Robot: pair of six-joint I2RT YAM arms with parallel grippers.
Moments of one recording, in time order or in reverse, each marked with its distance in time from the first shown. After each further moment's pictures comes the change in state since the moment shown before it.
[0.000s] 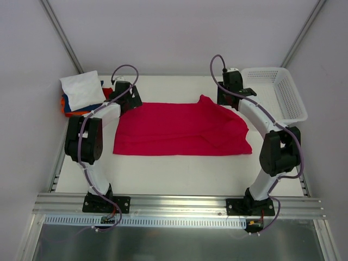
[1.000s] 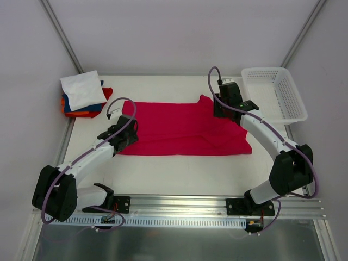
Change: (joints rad) left arm -0.260 -0.681 -0.575 -0.307 -0.204 -0.291; right arm 0.121 -0.240 -0.216 -0.039 -0.059 0.062
